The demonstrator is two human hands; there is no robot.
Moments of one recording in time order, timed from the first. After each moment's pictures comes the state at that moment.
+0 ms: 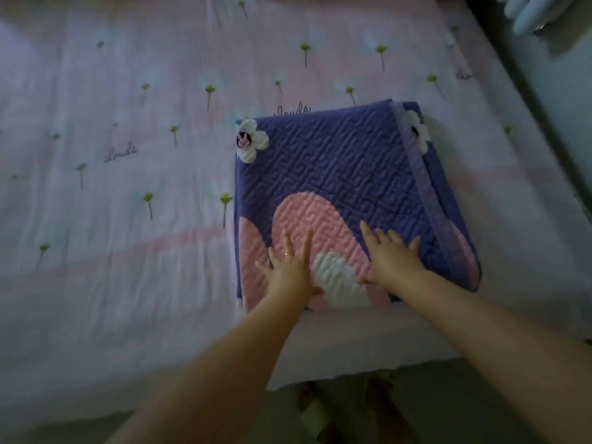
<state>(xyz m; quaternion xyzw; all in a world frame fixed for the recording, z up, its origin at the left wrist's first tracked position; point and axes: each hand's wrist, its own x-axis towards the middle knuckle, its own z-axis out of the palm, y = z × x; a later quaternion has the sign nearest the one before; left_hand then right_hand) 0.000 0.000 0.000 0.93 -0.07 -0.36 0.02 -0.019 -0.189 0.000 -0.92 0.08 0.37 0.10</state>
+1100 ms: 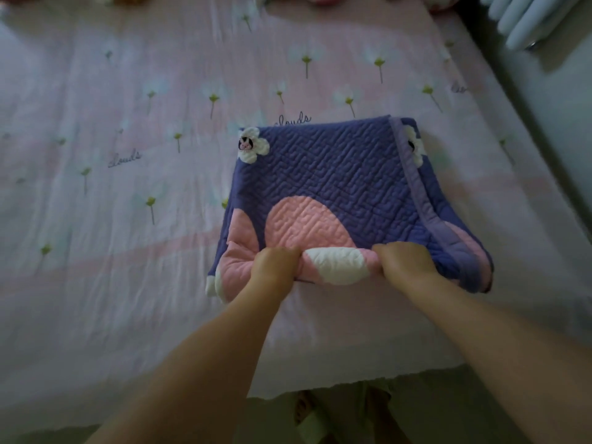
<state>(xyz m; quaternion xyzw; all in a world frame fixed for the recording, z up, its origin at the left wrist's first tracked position) 0.030 0.023 0.005 0.94 -0.23 -0.23 -0.11 -0.018 -0.205 0.004 -0.95 0.05 0.30 -0.01</state>
